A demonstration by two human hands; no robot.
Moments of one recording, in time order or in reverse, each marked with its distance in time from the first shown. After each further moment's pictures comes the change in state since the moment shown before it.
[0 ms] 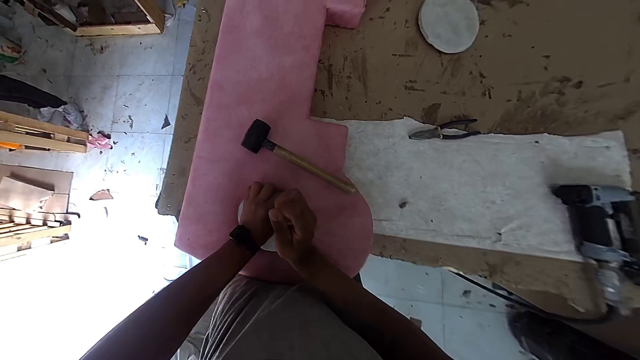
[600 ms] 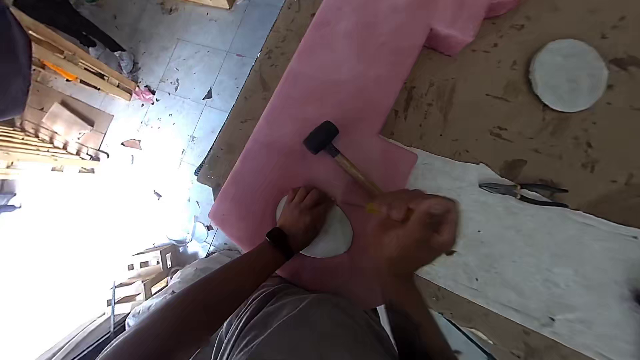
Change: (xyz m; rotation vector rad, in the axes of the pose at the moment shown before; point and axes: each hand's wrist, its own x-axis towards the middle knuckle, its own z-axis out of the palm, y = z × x) left_hand -0.019 0.004 0.017 -0.020 0.144 -0.081; right_hand 0.073 -0.007 -0.044 0.277 0.157 0.285
